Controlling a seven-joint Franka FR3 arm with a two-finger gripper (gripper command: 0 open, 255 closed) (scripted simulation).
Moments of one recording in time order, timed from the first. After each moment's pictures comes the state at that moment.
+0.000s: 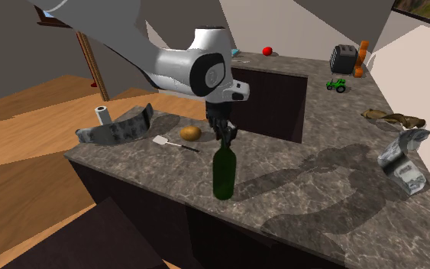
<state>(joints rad) 0.01 0.19 0.05 -2.13 -0.12 2.41 0.39</state>
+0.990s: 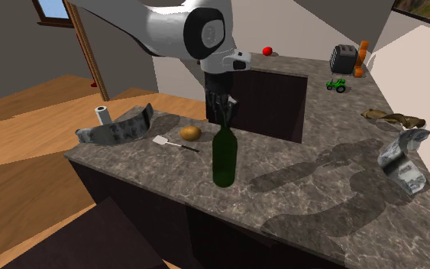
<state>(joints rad) 0.01 0.08 0.06 -2.05 -0.09 2.22 0.37</state>
